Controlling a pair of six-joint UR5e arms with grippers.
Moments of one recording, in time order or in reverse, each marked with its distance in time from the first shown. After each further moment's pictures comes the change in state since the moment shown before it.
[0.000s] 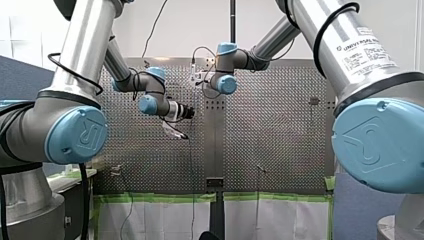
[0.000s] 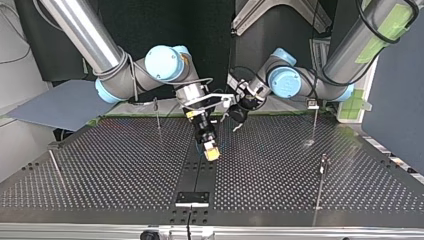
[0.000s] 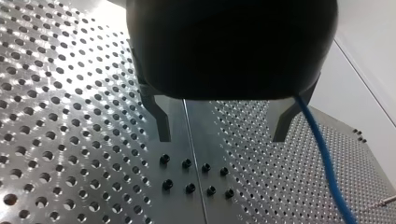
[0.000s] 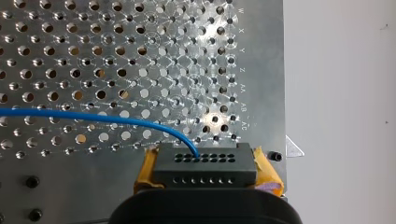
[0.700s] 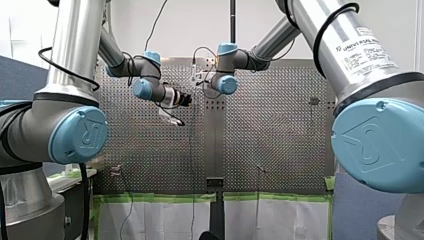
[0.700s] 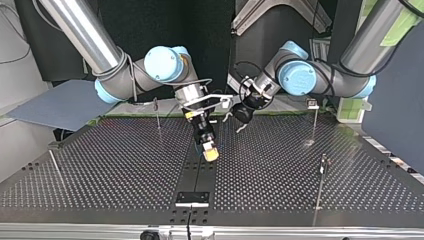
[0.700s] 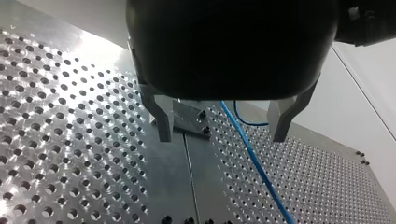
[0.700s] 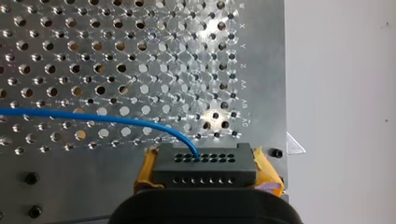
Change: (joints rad) left arm 0.019 0.130 -0.004 -0.124 0.029 -0.009; right arm -0.004 0.001 0.000 -0.001 0.000 0.000
